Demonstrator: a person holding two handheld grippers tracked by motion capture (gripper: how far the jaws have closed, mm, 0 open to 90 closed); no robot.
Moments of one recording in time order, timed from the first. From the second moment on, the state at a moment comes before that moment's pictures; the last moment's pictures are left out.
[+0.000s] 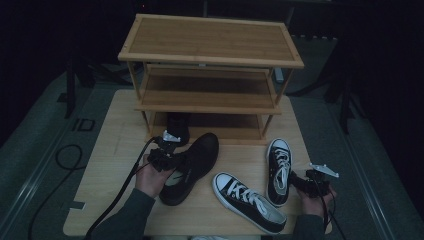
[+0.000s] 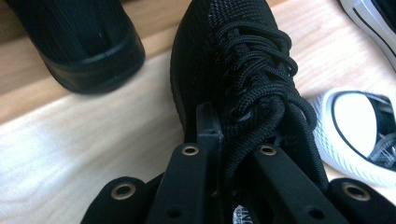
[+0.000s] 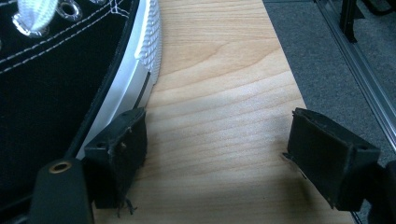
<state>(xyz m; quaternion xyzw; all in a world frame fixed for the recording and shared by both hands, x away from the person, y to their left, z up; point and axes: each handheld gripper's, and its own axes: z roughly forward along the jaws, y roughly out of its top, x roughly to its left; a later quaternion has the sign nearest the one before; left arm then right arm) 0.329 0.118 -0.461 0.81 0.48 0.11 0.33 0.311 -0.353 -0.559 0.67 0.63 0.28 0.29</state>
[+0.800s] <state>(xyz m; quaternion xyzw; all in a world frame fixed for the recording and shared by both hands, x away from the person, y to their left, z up) 0.399 0.095 -0.477 0.77 0.52 0.14 0.34 0.314 -0.353 -0.559 0.67 0.63 0.28 0.29</state>
